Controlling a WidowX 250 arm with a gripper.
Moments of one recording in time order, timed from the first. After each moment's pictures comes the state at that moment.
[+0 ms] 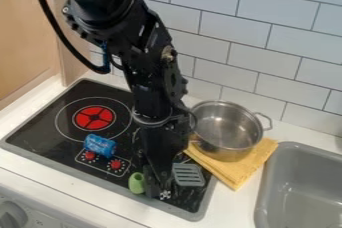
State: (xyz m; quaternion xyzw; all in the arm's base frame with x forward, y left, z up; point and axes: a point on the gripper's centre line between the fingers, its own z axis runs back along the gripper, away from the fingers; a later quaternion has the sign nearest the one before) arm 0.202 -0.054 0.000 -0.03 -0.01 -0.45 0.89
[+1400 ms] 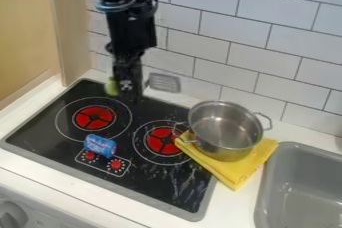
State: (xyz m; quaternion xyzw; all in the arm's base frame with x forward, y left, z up) arm 0.262 0.001 0.081 -0.04 -0.05 -0.52 0.85
